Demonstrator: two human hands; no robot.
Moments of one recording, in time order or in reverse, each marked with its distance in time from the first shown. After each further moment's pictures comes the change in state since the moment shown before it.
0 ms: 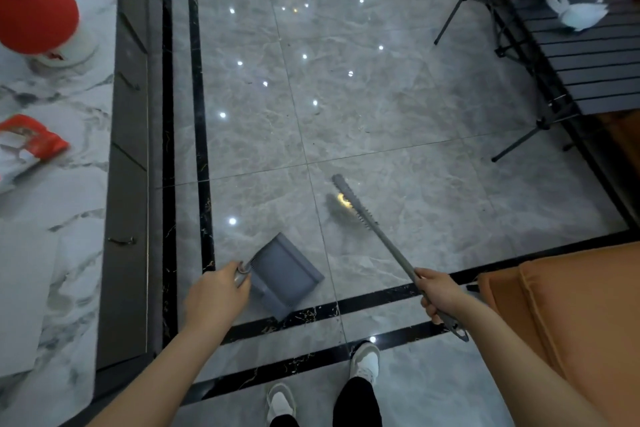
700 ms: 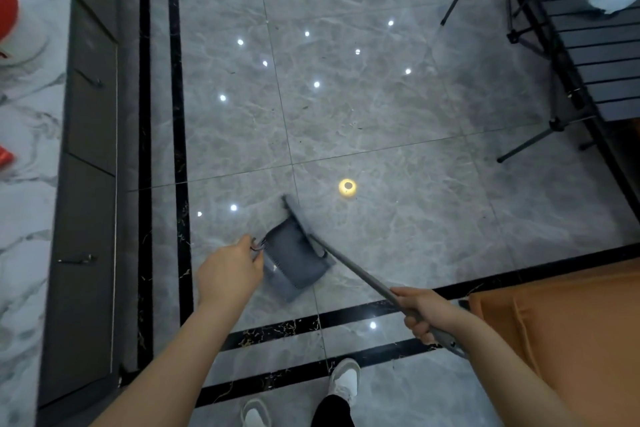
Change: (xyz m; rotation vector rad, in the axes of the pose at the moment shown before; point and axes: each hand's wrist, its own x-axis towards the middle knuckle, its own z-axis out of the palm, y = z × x) left_hand 0.105 0.133 0.031 0.162 0.046 0.009; right_hand 0.074 -0.034 -0.082 0.086 -0.335 0.162
